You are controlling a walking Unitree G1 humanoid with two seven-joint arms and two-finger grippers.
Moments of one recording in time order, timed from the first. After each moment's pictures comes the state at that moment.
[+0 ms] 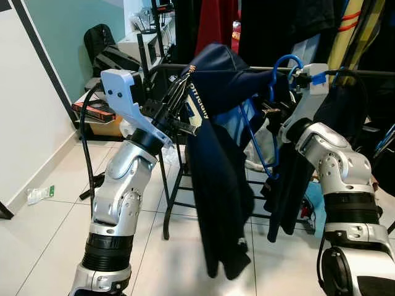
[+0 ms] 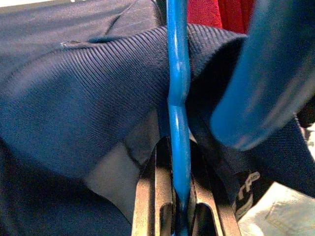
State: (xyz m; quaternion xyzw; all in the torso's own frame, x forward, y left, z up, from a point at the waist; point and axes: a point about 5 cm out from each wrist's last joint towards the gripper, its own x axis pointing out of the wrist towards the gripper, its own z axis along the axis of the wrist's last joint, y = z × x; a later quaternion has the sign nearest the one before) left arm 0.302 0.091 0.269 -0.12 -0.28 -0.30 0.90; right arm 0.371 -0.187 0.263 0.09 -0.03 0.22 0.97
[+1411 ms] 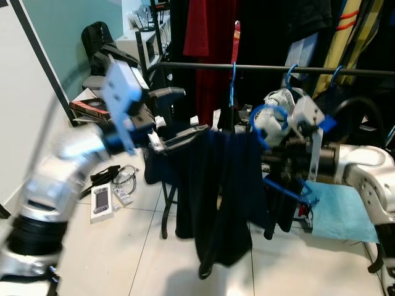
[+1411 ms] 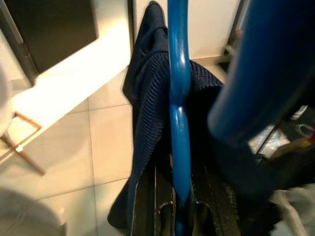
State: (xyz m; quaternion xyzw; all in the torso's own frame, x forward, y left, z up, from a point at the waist) left arm 0.280 0.132 0.316 0.19 -0.23 -0.55 0.78; right arm 0.306 -0.190 0.237 -0.15 0.08 0.54 0.83
